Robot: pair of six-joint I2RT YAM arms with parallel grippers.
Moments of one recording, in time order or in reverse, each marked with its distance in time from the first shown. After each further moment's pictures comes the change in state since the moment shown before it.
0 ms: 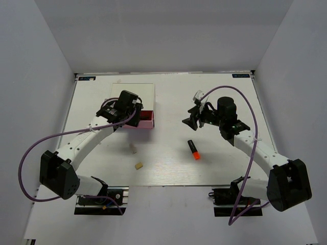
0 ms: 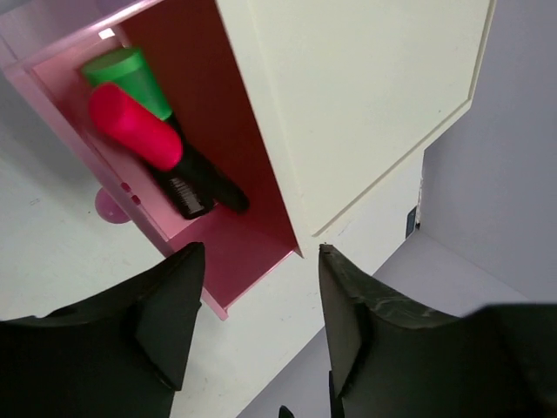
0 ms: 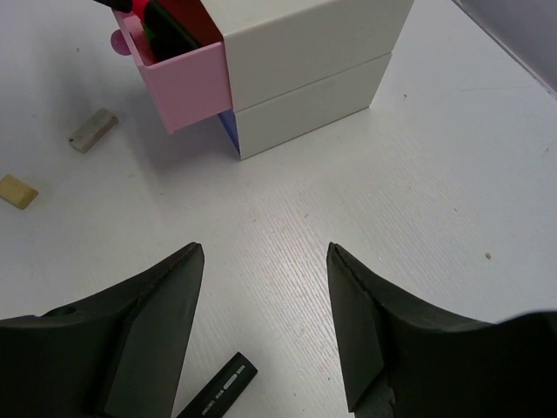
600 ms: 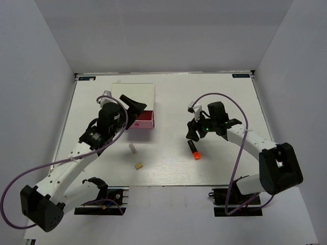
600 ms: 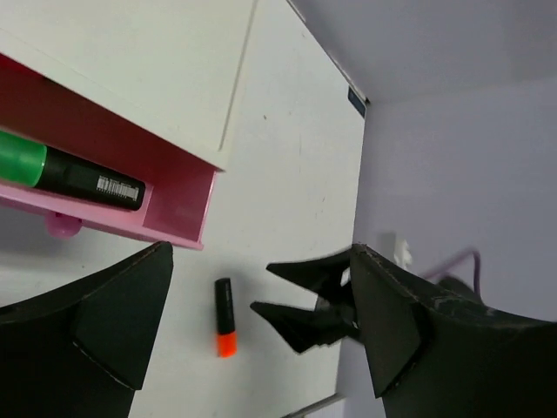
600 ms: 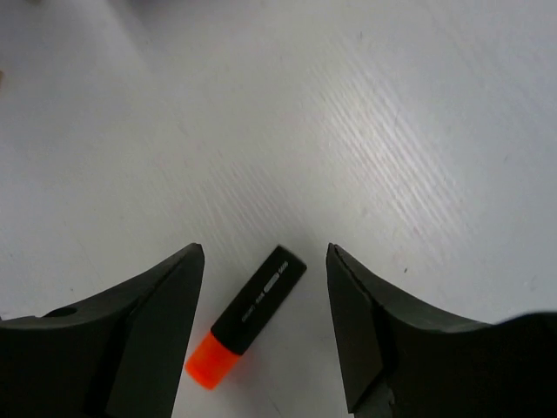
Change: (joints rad) left arm -0.002 -0.333 -0.266 0.415 0.114 0.525; right arm 0.005 0.139 0.022 -0.312 0.063 -0.031
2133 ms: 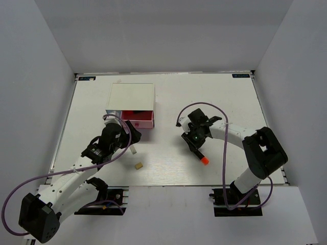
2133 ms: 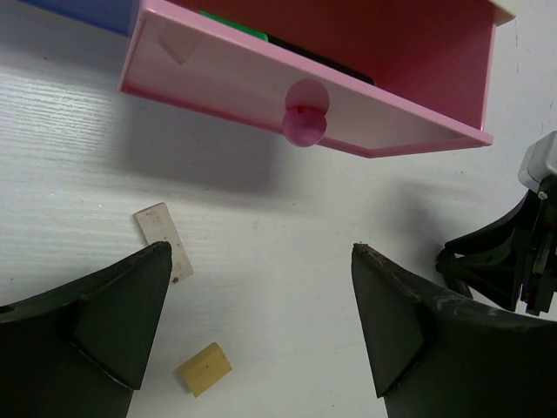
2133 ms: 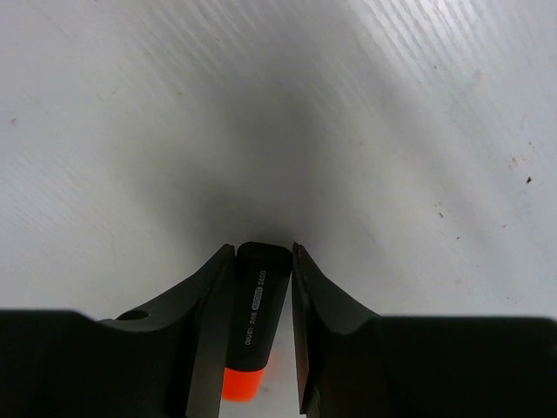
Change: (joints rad) left arm 0.000 -0.182 -0.363 -0.008 0.019 0.427; right arm 0.199 0.238 0.109 -0.353 0.380 0.024
